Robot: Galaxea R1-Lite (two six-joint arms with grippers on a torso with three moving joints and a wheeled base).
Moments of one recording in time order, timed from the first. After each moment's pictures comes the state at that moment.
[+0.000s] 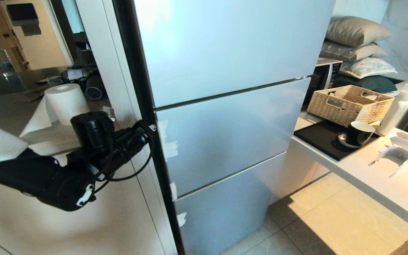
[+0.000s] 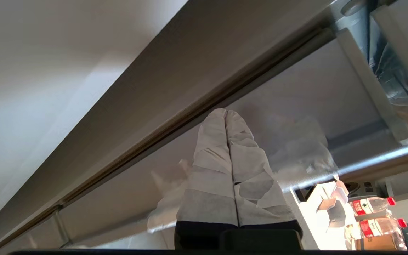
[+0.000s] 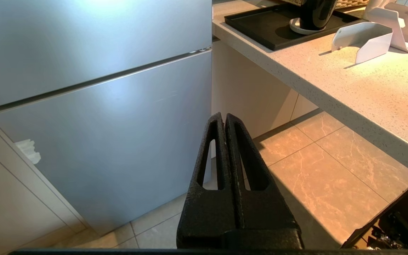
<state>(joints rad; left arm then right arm) -0.29 1.93 -0.84 -1.07 0.02 -0.72 0.00 0.00 0.00 0.00 -0.03 0.04</state>
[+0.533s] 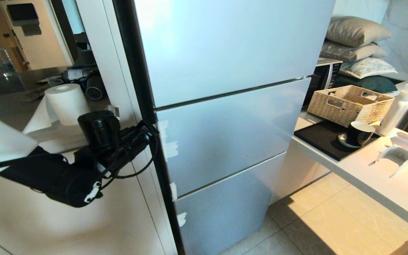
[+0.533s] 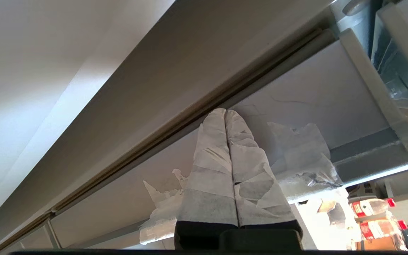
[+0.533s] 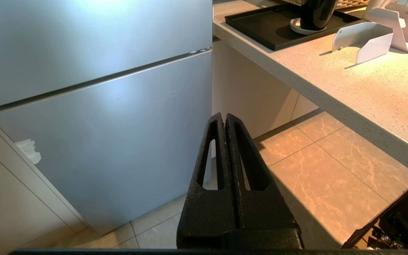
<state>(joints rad) -0.32 1.96 -0.88 -1.07 0.02 -0.71 0.00 0.00 0.00 0.00 -0.03 0.04</state>
